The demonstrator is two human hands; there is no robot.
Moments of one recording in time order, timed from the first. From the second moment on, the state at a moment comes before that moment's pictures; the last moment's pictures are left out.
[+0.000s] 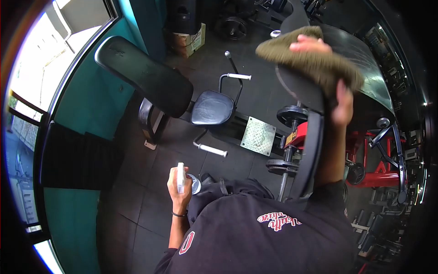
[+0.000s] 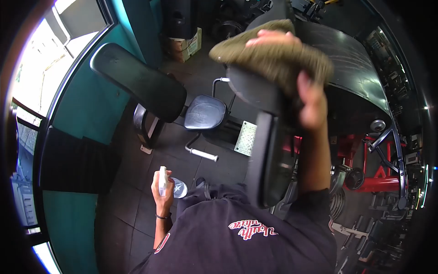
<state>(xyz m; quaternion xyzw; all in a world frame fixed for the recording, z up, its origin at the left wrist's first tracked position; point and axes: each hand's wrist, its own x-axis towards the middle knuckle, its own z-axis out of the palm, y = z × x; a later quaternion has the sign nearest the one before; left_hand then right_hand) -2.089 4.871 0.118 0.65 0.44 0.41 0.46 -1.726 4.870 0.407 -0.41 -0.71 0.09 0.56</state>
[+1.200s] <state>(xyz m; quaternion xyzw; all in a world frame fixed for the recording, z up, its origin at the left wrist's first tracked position) -1.921 5.119 0.230 0.71 0.11 0.28 0.64 -1.753 4.865 0.472 -0.62 -0.69 0.11 0.36</state>
